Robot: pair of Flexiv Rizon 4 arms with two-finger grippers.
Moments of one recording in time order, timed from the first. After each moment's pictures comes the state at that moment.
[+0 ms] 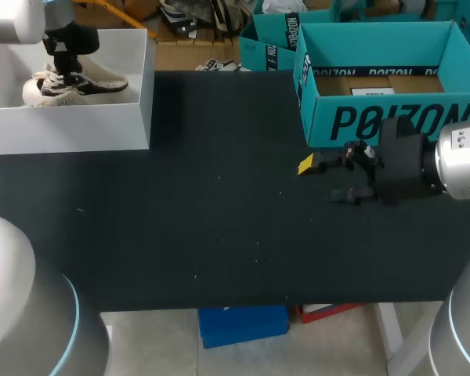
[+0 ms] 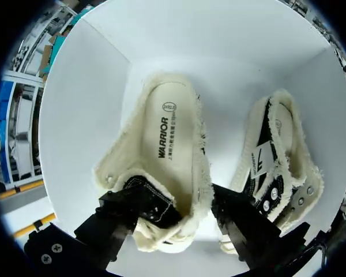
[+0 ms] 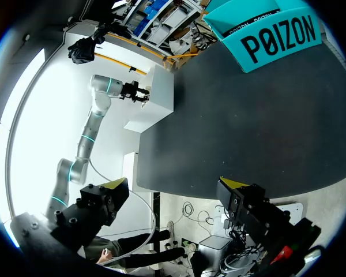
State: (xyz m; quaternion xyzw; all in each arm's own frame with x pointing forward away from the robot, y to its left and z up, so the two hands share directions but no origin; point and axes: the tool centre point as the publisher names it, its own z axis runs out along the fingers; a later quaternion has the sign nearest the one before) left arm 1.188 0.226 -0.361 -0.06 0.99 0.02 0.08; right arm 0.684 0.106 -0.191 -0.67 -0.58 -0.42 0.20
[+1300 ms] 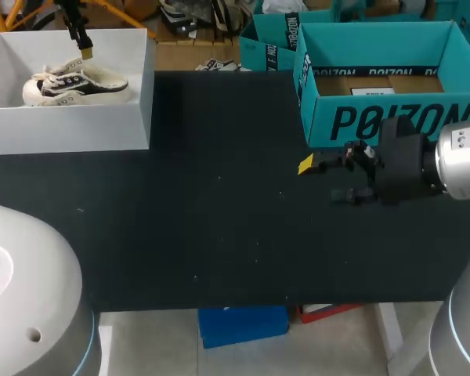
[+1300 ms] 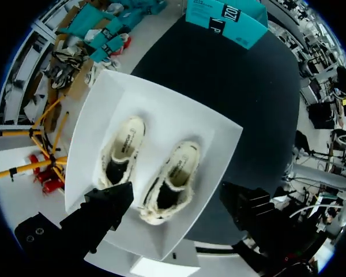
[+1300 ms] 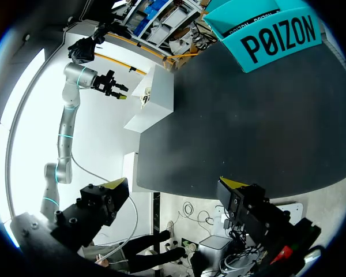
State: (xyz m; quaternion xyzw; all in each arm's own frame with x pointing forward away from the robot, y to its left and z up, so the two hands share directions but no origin) left arm 1.084 0.151 -0.214 -0.25 0.97 0.02 -0.02; right arm 0.684 0.106 -0.191 -0.67 -0.58 -0.42 0.20
